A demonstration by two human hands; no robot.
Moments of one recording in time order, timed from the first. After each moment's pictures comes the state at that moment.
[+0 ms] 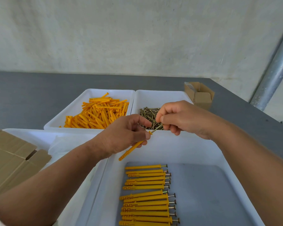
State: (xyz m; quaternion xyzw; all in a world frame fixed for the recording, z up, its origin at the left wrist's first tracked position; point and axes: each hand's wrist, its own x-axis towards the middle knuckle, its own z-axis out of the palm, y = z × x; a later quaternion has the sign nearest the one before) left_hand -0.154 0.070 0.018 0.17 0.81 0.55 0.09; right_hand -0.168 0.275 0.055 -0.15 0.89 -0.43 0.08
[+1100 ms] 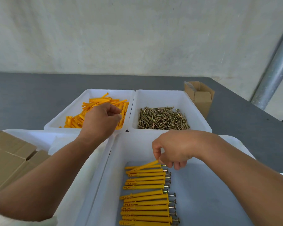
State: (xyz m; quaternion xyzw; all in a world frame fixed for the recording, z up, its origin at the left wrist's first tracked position) left_hand -0.182 0.040 0.012 -0.02 0.88 0.43 -0.21; right_hand -0.147 0.249 0.033 -0.17 0.94 -0.07 0.28
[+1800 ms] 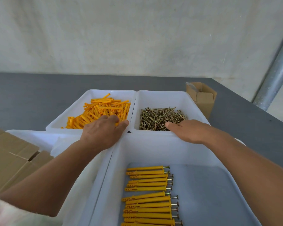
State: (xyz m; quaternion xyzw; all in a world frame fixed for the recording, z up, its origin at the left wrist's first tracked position) left_hand -0.186 0.030 0.001 -0.01 0.99 0.11 -0.07; right_hand -0.198 0.292 0.009 -0.02 0.99 -0.09 0.12
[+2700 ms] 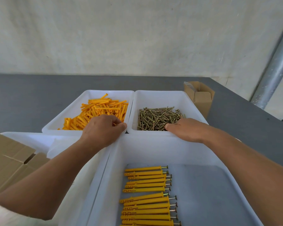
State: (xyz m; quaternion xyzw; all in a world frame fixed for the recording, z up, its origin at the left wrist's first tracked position) left_hand -0.185 0.036 0.004 0.01 0.96 0.24 -0.13; right_hand -0.199 0.293 0.012 -0.05 0.98 -0.17 0.11
